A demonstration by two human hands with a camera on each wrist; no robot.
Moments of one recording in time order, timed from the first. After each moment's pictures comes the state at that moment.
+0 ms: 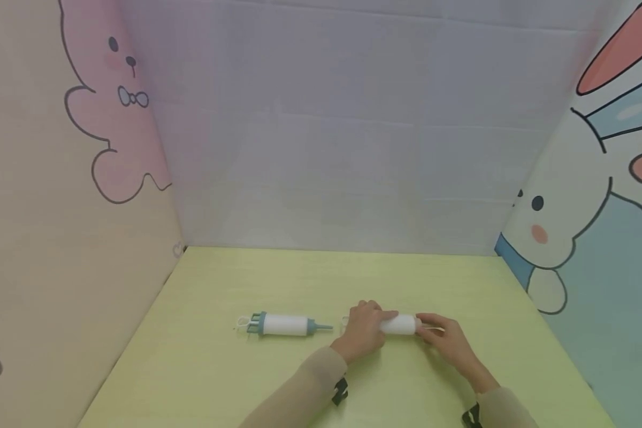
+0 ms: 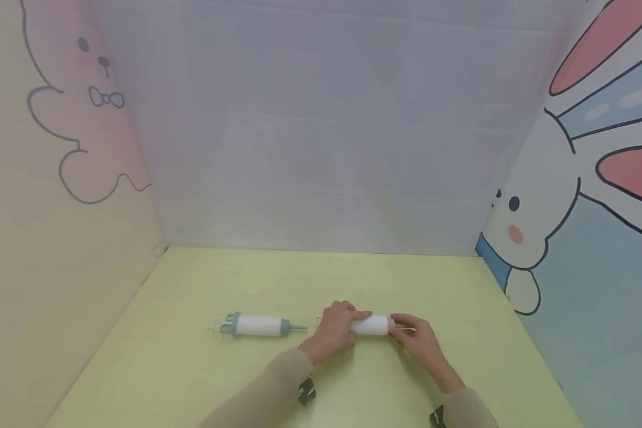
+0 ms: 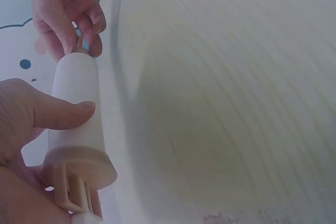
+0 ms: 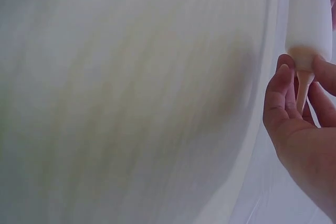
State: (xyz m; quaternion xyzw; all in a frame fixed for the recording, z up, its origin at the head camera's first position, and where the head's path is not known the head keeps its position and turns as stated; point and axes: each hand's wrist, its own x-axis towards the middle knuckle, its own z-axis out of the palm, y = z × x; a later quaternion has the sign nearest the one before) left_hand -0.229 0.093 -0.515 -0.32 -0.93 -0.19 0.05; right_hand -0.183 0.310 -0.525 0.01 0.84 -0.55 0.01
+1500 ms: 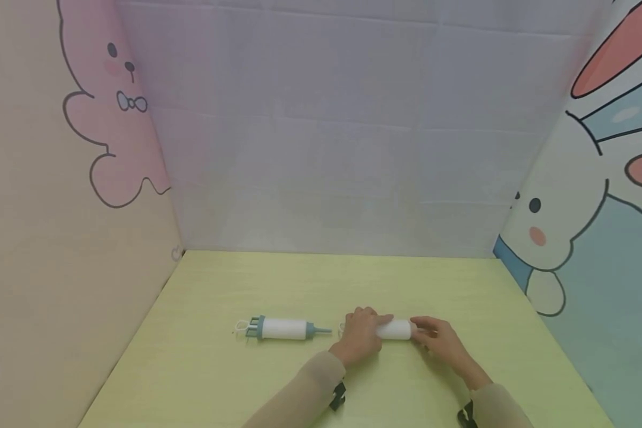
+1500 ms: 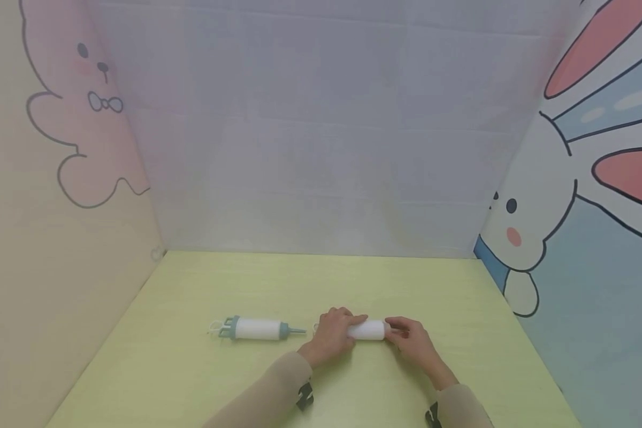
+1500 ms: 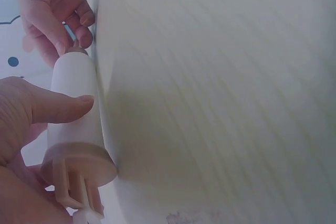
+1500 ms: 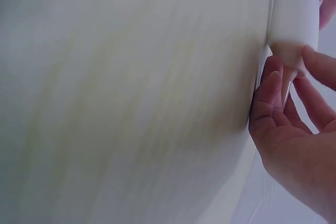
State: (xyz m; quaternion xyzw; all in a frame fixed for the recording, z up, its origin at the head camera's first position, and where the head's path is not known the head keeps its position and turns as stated) left_hand -0.233 0.096 -0.530 -0.29 -0.94 -0.18 0.01; right_hand -0.189 0.306 -0.528 0.01 0.87 -0.49 0.04
